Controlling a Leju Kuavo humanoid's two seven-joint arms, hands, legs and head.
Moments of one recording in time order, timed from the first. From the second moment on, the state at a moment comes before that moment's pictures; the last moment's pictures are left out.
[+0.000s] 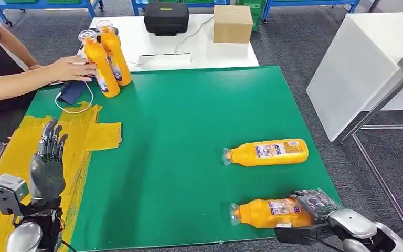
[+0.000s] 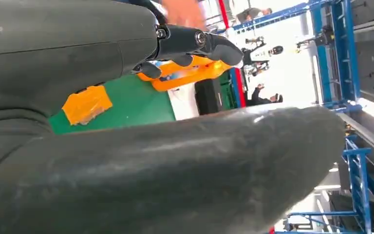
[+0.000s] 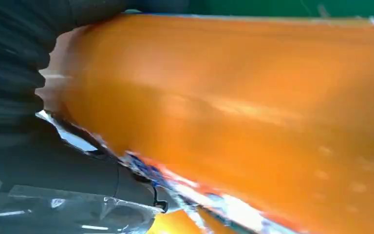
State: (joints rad) left arm 0.04 -0.01 0.10 -1.71 -0.18 -0.03 -0.34; right arm 0.02 -0.80 0.60 -1.62 0.67 0.35 0.18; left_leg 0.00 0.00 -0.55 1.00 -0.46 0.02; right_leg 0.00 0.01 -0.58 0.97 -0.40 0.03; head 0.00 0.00
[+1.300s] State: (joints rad) left arm 0.18 -0.05 -0.13 -1.79 0.16 -0.23 -0.10; right arm -0.14 -0.11 0.71 -1.65 0.76 0.04 0.18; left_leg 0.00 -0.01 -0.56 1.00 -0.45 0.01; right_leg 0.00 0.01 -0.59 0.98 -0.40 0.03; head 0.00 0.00
